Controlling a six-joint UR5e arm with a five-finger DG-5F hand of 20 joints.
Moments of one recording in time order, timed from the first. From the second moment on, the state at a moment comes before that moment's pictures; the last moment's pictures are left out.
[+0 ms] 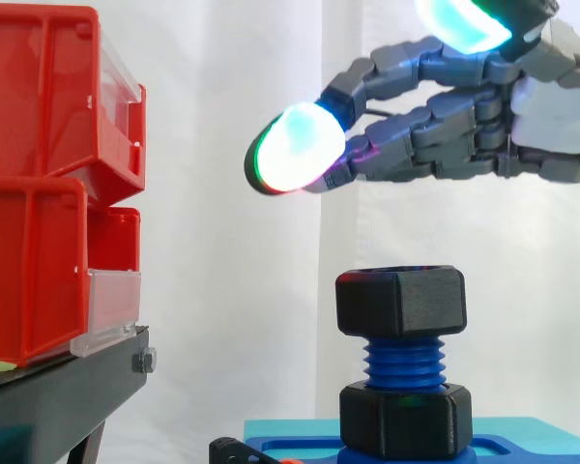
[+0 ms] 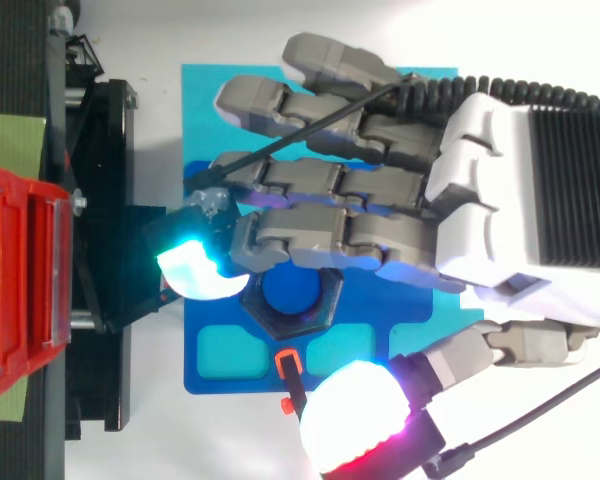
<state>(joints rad) 0.22 -2.08 -1.38 -2.65 -1.28 -1.17</state>
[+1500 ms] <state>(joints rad) 0.19 -2.10 -1.39 -2.71 -1.32 -1.16</state>
